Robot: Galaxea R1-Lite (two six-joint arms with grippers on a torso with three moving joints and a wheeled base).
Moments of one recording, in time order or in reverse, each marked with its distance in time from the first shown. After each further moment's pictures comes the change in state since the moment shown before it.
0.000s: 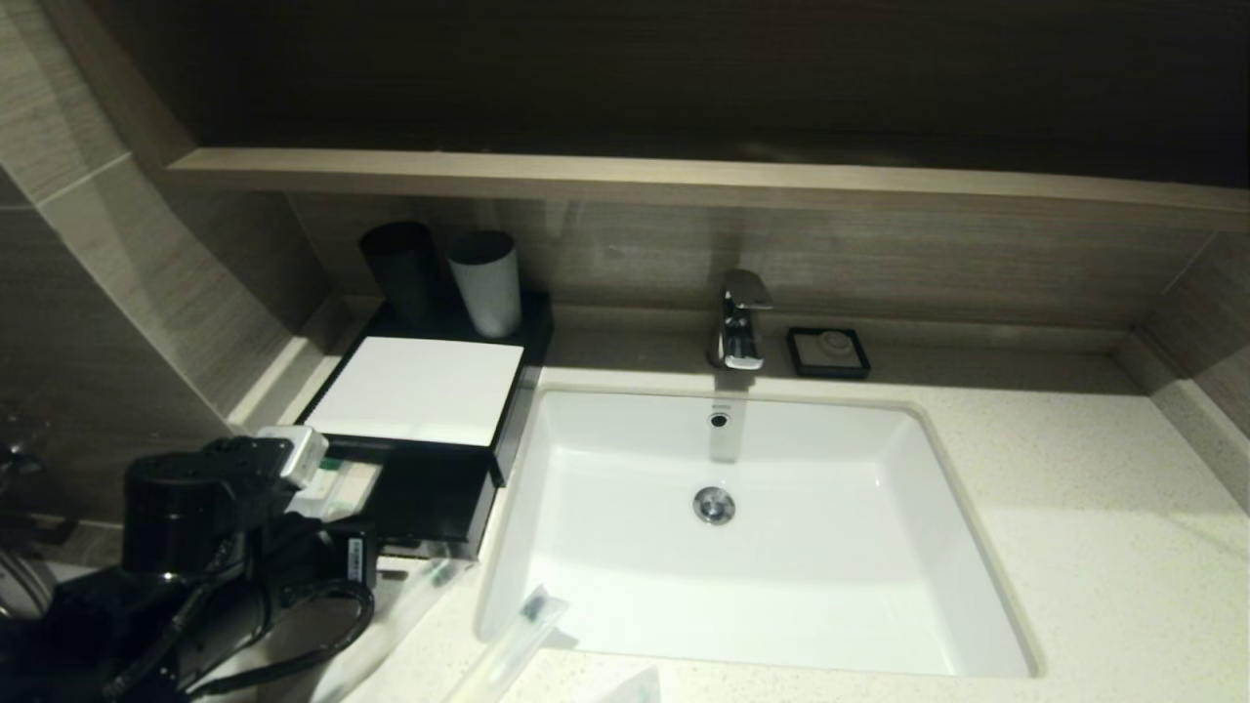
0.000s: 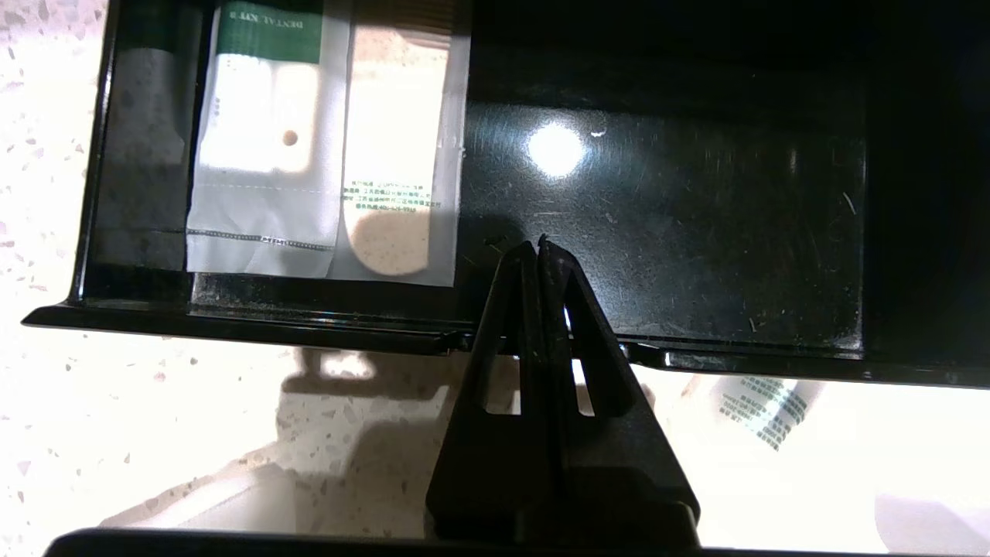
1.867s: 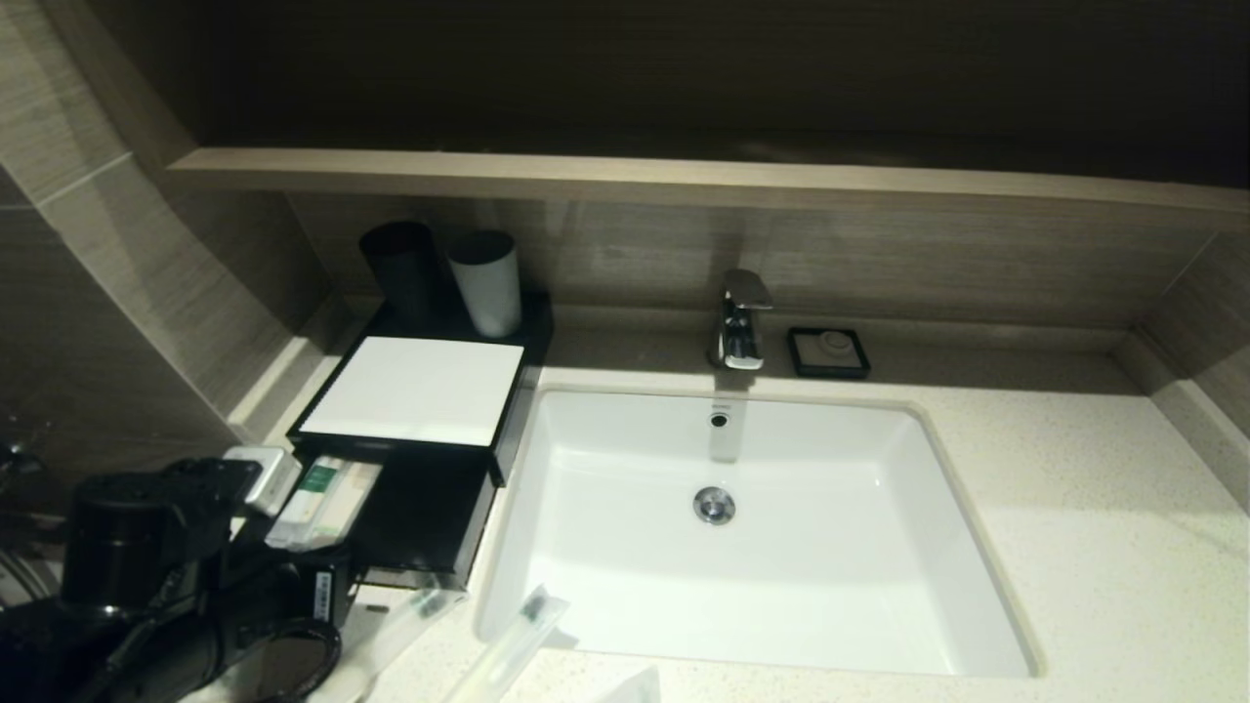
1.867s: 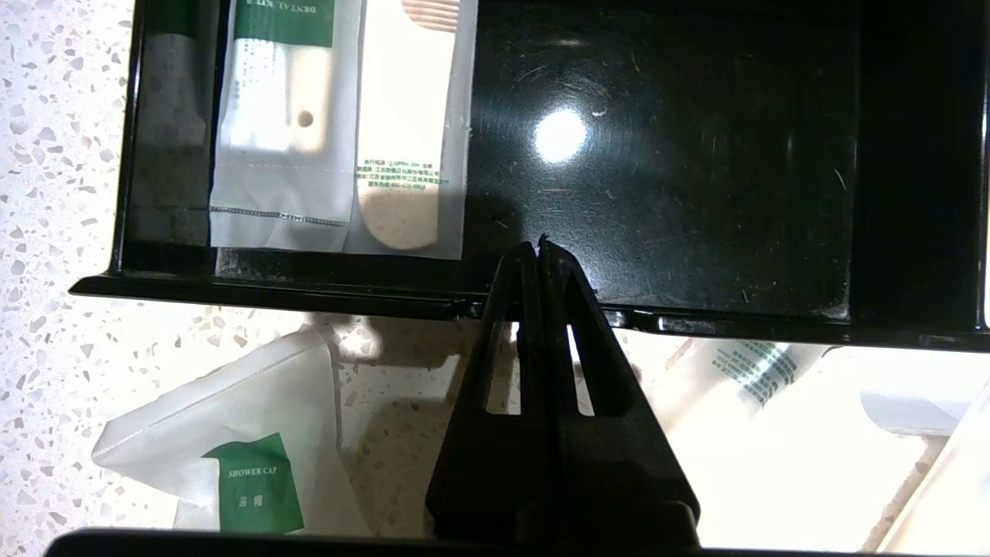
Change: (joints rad) left arm -0.004 -0.144 0.026 0.176 -0.003 0.006; right arm 0.000 0.000 0.000 0.000 0.000 0.000
